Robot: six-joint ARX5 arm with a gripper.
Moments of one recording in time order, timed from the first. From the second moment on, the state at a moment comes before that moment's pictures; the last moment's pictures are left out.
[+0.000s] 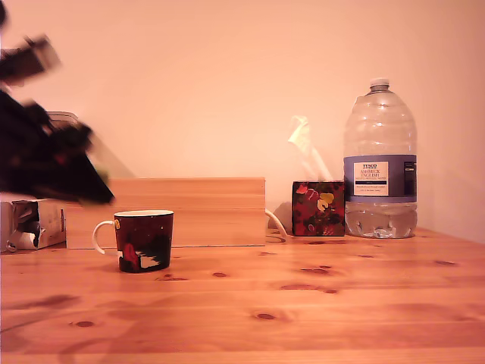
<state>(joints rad) -0.37 1.21 0.45 0.24 0.17 0.03</state>
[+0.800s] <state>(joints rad) -0.30 1.42 0.89 -0.04 0.17 0.05</state>
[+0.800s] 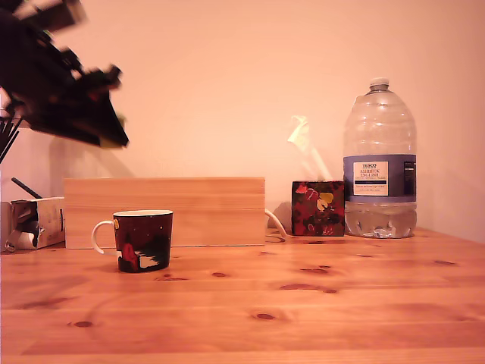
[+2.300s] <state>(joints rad) -0.27 1.81 1.30 -0.37 0.18 0.05</state>
